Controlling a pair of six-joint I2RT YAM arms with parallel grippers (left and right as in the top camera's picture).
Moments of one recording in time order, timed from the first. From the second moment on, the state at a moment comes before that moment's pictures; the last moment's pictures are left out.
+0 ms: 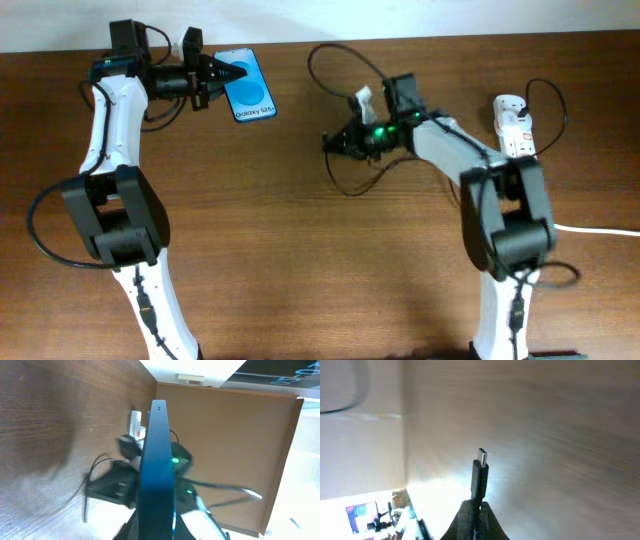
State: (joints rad) left arm 0.14 2.35 2.14 -0.92 1.35 -0.49; right arm 0.24 2.16 1.51 -0.37 -0.94 0.42
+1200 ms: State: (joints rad) left arm -0.04 2.35 2.14 -0.85 1.51 -0.43; right arm 0.39 1.70 1.13 0.09 -0.97 0.79
